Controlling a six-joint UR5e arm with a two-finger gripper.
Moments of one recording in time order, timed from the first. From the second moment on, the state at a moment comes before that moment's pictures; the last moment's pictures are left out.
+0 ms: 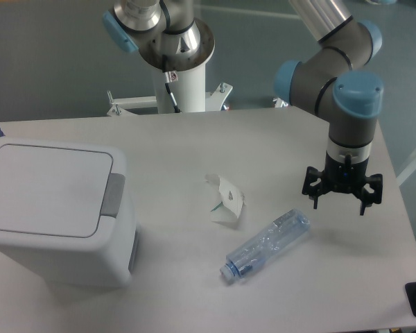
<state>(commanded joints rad) 2.73 -2.02 -1.60 -0.77 1.38 0.94</state>
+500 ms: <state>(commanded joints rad) 2.65 -1.91 -1.76 -0.79 1.32 0.92</state>
